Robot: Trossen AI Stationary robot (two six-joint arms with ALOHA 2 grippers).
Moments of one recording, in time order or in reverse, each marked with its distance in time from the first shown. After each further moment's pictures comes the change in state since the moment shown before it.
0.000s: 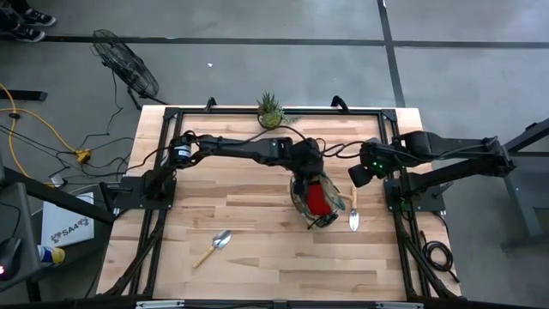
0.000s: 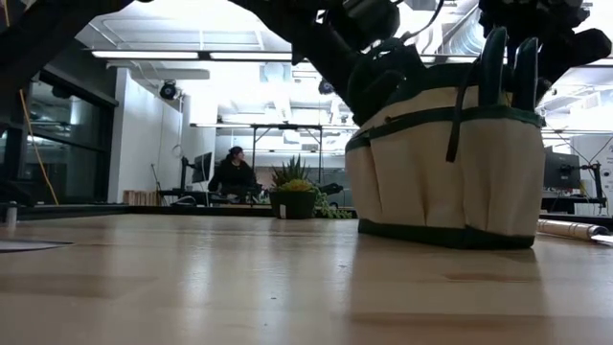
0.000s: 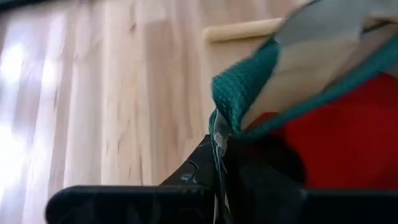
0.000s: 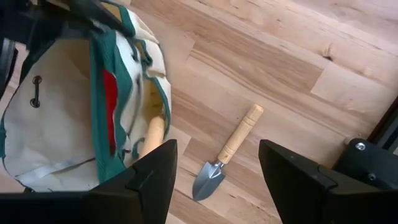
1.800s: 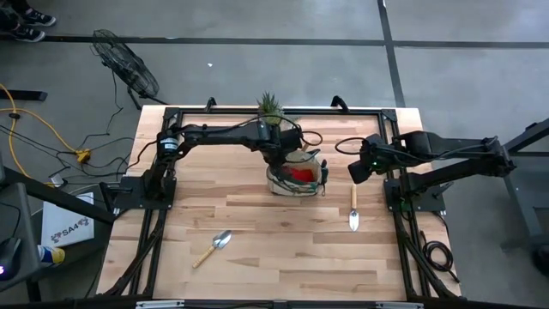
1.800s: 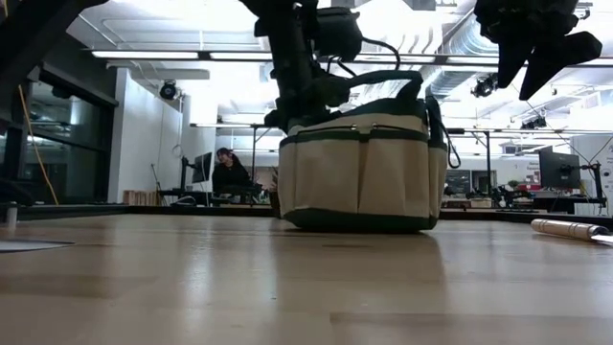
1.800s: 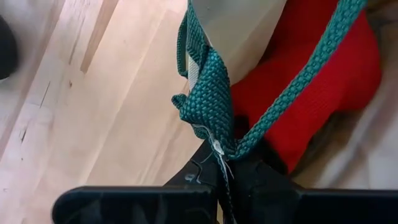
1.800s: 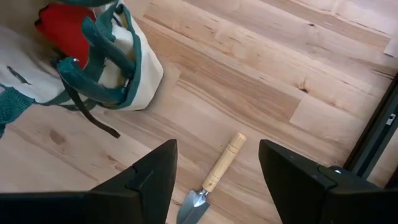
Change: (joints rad) left arm 0.082 -0.129 -0.021 -0.577 -0.115 -0.572; right arm 0.000 0.000 0.000 0.000 0.125 -0.031
